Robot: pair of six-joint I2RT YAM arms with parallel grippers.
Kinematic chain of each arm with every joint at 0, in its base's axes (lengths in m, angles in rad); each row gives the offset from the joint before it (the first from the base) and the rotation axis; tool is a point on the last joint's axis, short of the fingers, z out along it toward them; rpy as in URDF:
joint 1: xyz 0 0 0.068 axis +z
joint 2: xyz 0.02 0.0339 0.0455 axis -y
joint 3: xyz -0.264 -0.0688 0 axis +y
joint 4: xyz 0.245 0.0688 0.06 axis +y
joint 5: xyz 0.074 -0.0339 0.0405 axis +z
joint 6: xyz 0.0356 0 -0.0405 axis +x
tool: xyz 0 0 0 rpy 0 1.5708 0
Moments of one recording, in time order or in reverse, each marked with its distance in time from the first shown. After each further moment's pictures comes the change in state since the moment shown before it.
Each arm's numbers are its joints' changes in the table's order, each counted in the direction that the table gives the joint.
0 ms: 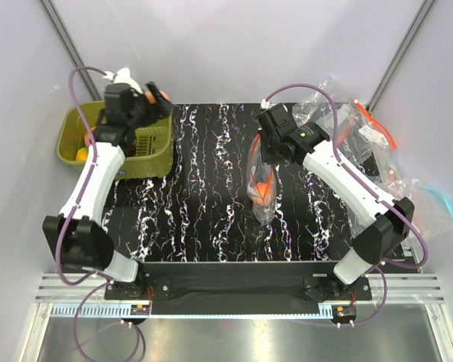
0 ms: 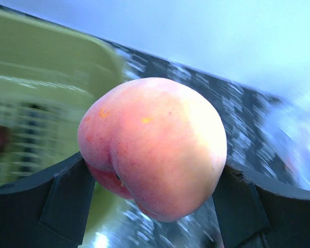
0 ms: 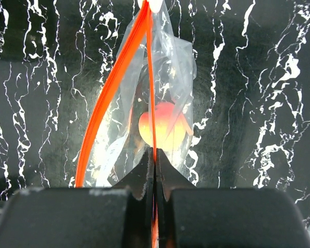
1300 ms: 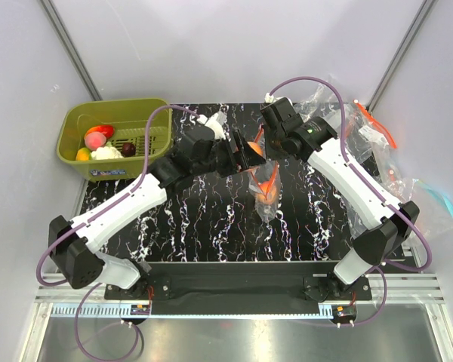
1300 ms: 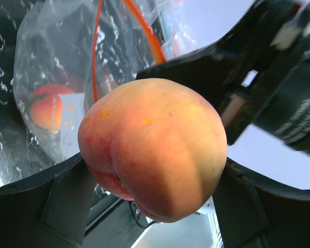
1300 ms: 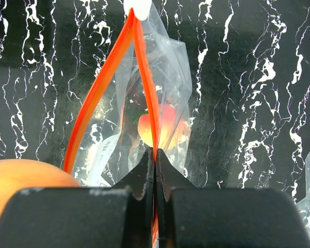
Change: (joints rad) left arm -0.735 0.135 0.198 -0.051 -0.099 -0.487; right arm -0.001 0.007 -0.109 0.103 -0.045 -0.019
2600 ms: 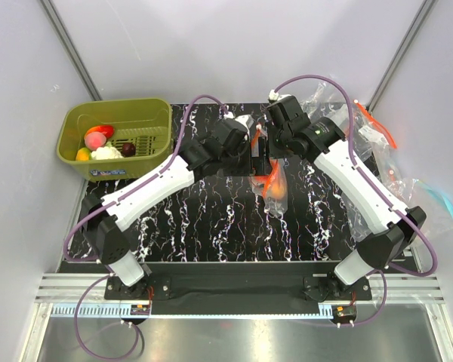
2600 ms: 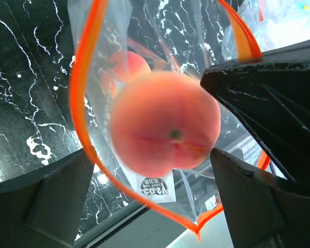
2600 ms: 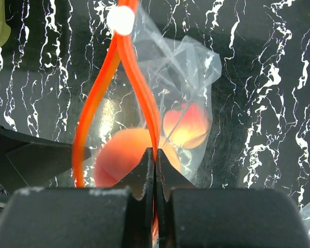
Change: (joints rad) left arm -0.078 -0.259 -0.312 0.372 0.122 0.227; right arm -0.011 0.038 0.000 -0.016 0.043 0.000
